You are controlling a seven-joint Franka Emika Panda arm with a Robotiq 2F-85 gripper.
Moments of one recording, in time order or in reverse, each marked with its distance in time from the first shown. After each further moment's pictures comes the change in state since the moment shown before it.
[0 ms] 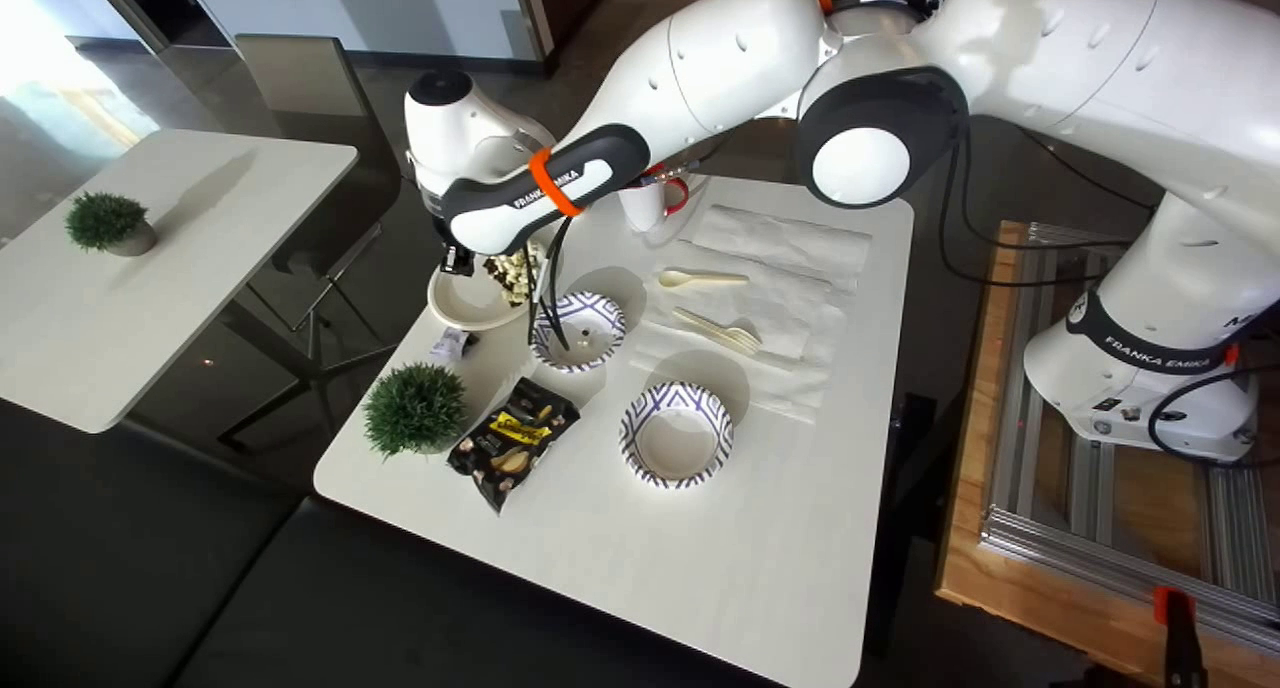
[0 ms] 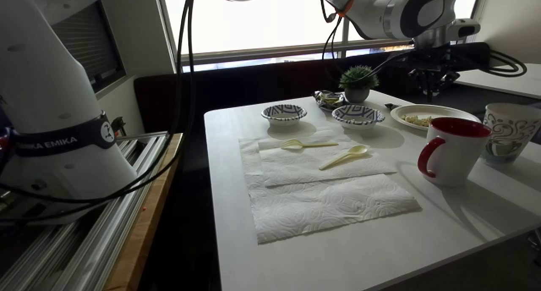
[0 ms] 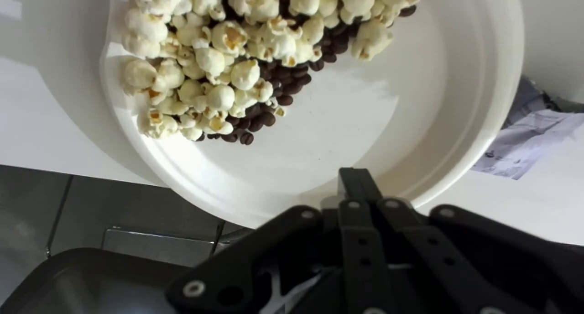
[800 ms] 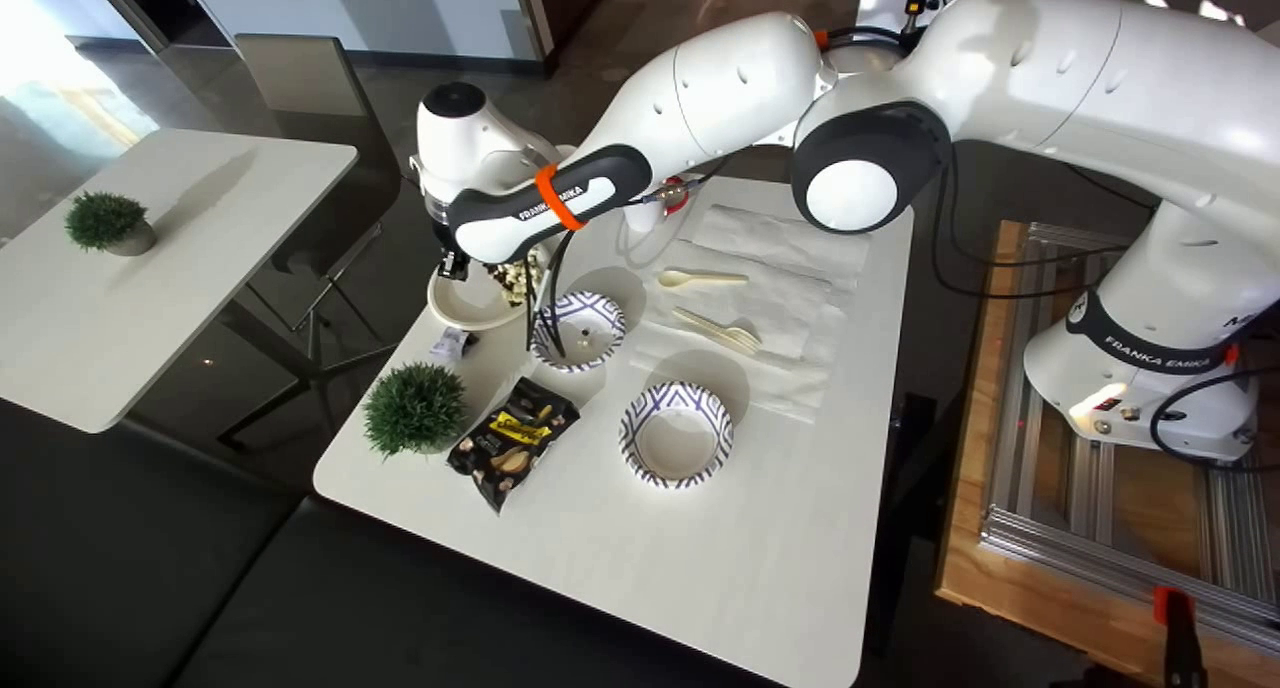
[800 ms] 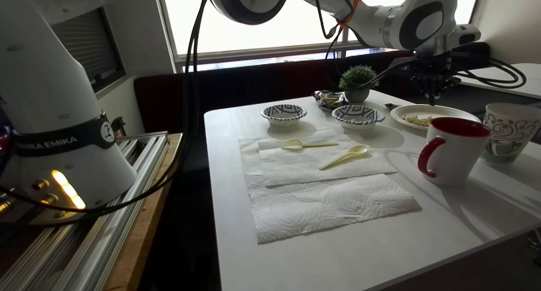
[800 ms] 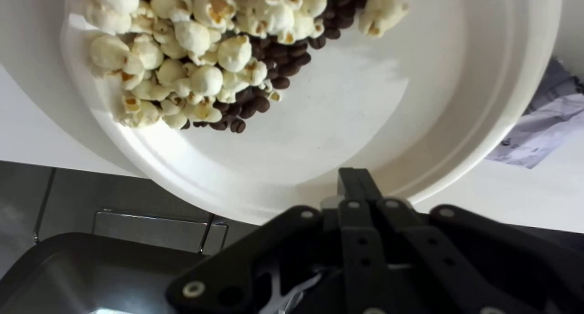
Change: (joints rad) arm -0.010 0.100 0.029 0.123 0.011 0.033 -0.032
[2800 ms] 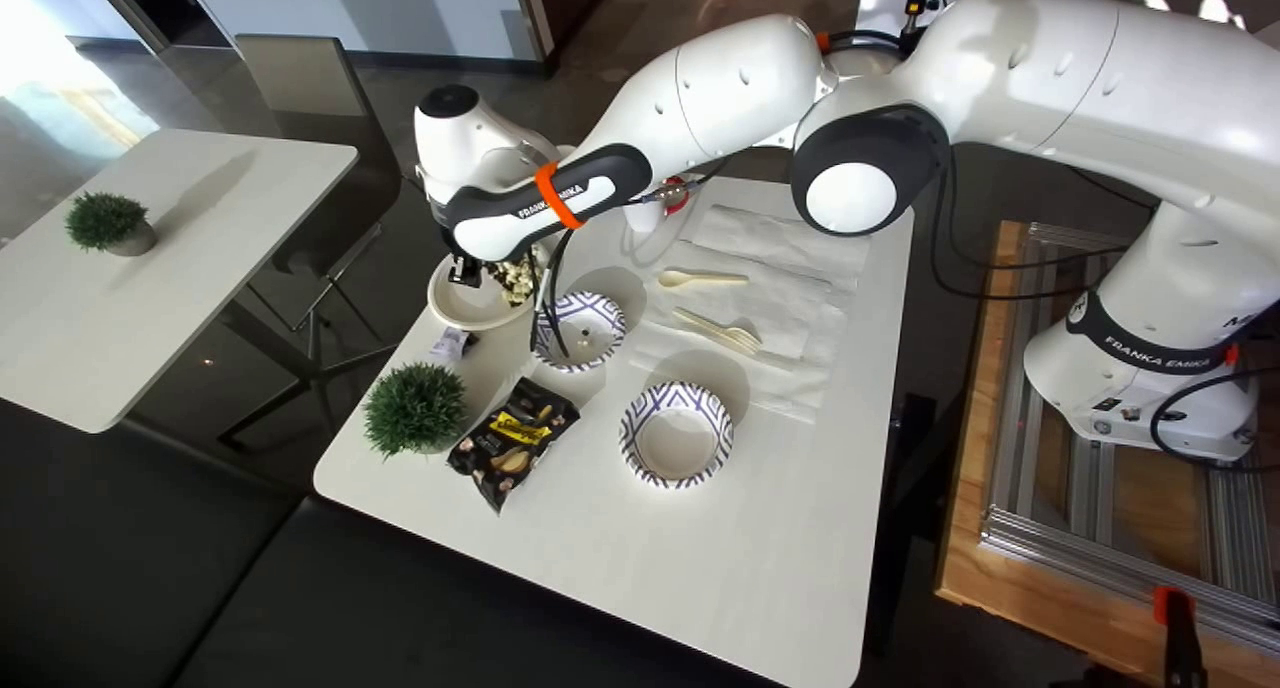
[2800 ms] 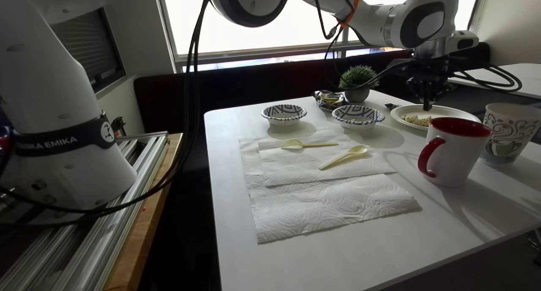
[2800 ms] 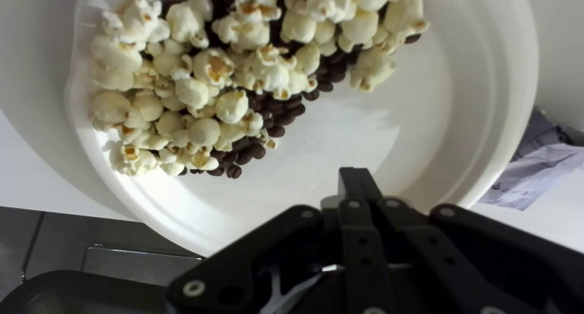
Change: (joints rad) arm -0.001 0.009 0.005 0.023 -0.001 -0.108 -0.004
